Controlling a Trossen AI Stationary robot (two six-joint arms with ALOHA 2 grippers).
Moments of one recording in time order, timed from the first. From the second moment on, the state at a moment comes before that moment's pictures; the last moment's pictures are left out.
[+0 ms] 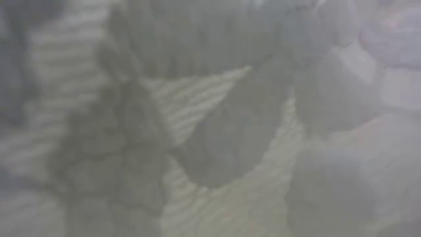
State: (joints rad) left arm 0.07 1.30 0.88 -0.78 -0.03 -0.41; right arm 0.20 1.53 1.27 -0.98 0.51 0.85
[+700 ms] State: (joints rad) left arm 0.05 1.18 0.88 -0.93 -0.16 -0.43; right arm -0.25 1.56 1.18 -0.81 0.30 0.16
